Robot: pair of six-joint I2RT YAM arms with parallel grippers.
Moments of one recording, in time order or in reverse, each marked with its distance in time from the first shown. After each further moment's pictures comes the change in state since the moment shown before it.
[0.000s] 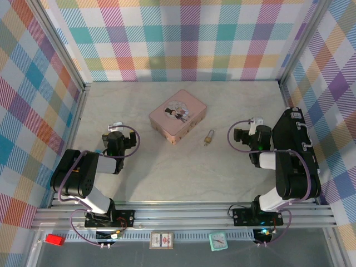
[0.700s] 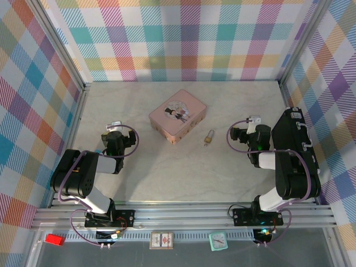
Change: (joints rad) left arm 0.003 0.000 0.001 0.022 -0.012 -0.037; right arm 0.005 0.000 0.000 0.050 -0.072 0.015
